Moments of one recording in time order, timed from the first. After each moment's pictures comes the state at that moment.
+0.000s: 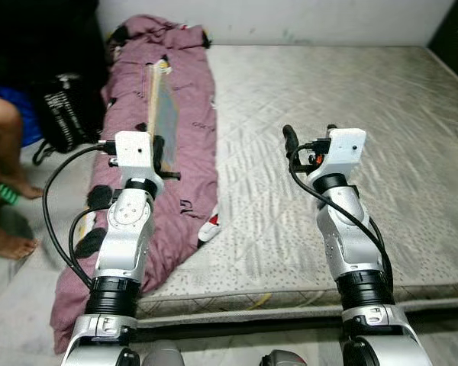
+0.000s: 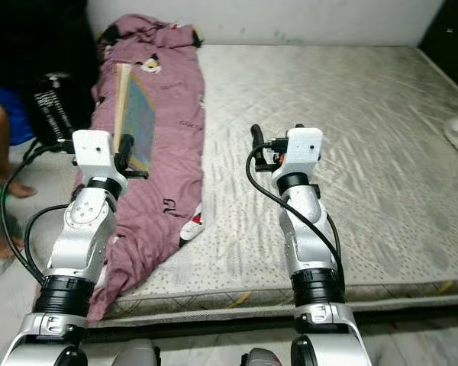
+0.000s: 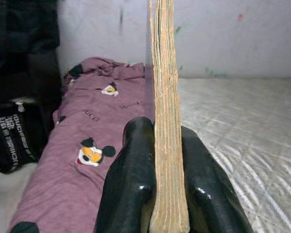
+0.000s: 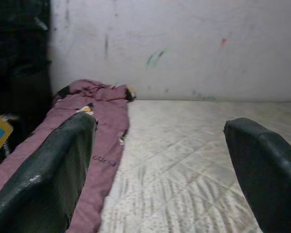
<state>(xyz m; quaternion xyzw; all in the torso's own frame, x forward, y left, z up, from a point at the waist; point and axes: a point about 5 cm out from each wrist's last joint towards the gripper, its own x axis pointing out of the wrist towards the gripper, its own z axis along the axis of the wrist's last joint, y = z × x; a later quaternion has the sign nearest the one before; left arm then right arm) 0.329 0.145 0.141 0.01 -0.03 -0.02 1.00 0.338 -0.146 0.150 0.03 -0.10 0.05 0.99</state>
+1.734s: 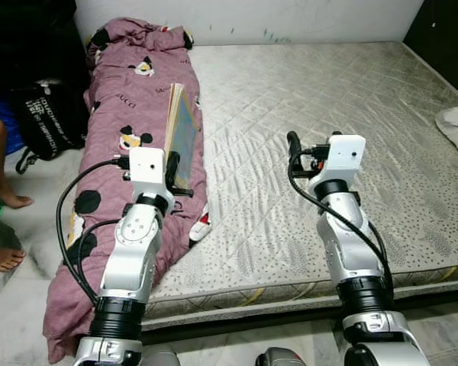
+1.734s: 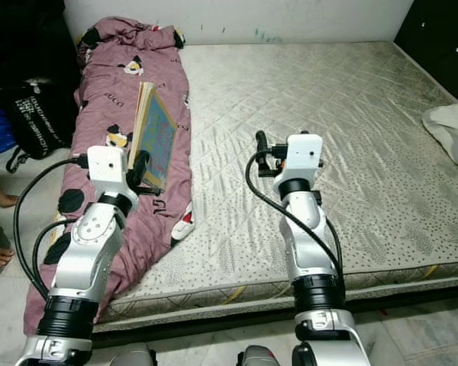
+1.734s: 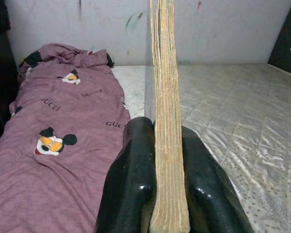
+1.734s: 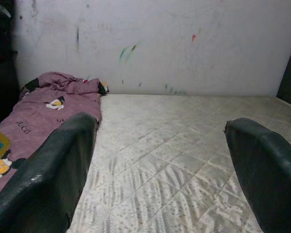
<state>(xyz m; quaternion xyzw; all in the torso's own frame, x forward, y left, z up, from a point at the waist) 0.308 0.124 0.130 0.00 -0.01 -0.07 1.00 0.332 -0.149 0.142 0.00 -0.09 0.02 1.00</state>
